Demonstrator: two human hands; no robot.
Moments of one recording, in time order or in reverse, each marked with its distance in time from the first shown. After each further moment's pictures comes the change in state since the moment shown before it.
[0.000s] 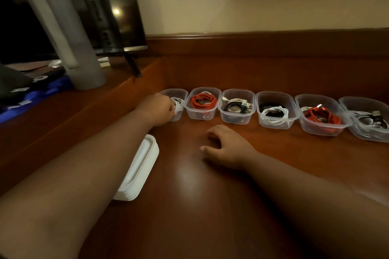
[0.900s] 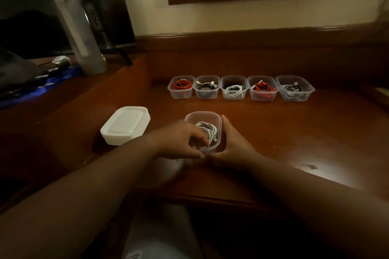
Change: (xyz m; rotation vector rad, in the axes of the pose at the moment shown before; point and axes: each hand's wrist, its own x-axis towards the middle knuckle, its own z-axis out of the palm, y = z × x) left_hand -0.228 0.128 -0.051 -0.487 -0.260 0.557; right_hand -0.212 -0.025 0.004 0.393 0.169 0.130
